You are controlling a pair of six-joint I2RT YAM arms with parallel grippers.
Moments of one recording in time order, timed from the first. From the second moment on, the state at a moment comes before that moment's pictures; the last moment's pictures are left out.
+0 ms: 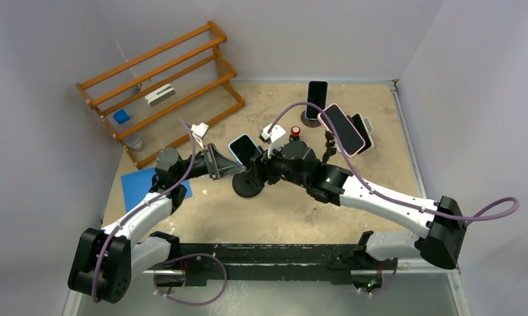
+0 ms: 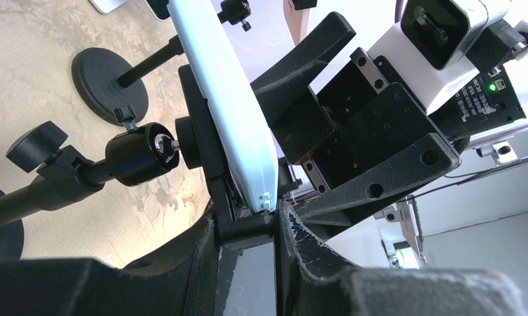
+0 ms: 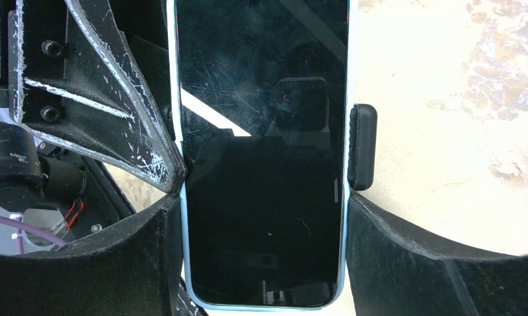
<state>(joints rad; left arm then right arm) -0.26 1.06 0.40 0.73 0.98 -1.14 0.99 1.26 0.99 -0.14 0.07 0.29</state>
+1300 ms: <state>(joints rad) -0.22 1.13 0.41 0.64 1.10 -1.03 0.94 1.18 0.96 -0.18 0.00 0.33</state>
